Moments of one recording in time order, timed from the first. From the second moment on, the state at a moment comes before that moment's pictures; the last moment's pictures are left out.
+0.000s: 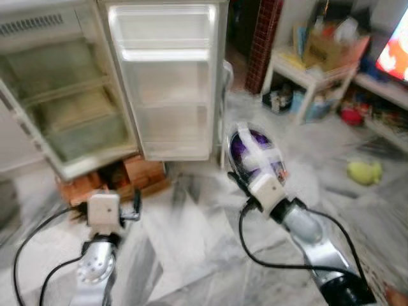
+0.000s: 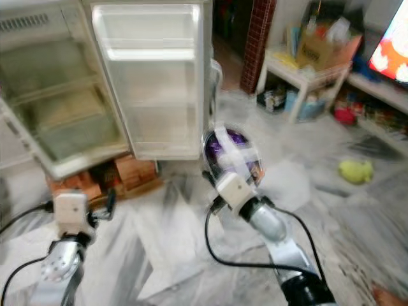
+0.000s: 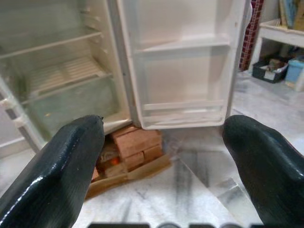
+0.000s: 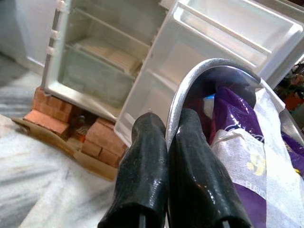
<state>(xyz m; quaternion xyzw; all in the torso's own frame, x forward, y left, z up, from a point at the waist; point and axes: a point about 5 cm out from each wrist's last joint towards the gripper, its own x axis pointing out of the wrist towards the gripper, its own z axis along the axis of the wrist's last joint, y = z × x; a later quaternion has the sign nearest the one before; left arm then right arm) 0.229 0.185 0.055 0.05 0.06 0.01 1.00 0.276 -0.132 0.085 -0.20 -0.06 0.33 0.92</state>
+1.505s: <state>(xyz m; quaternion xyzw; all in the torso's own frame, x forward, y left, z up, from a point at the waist) 0.237 0.188 0.055 0.07 0.06 0.02 1.00 0.278 -0.127 0.085 -0.19 -0.07 0.33 0.92</state>
